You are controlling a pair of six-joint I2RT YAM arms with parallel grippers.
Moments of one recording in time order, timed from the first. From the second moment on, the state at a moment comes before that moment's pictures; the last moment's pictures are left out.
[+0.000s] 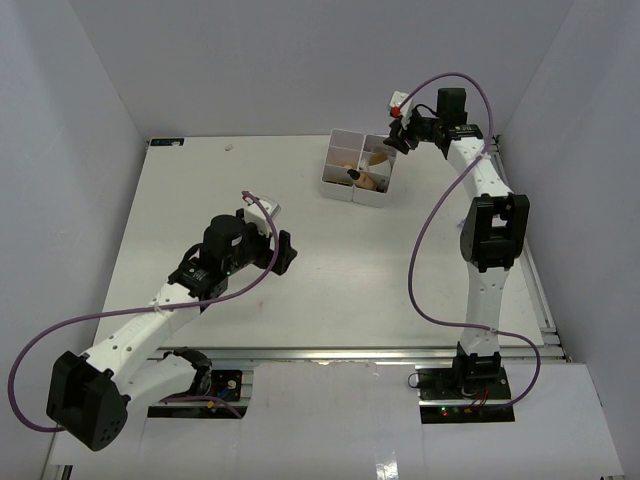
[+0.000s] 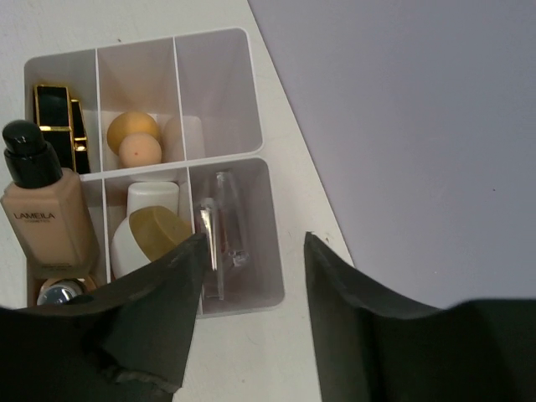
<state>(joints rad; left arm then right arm) -0.52 1.01 0.70 -0.10 0.15 -0.05 0.10 2.23 2.09 -0.38 -0.83 -0.90</state>
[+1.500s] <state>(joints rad) -0.49 1.03 0.70 -0.07 0.36 -0.18 -0.20 1.77 1.42 -0.89 -0.30 -0.90</state>
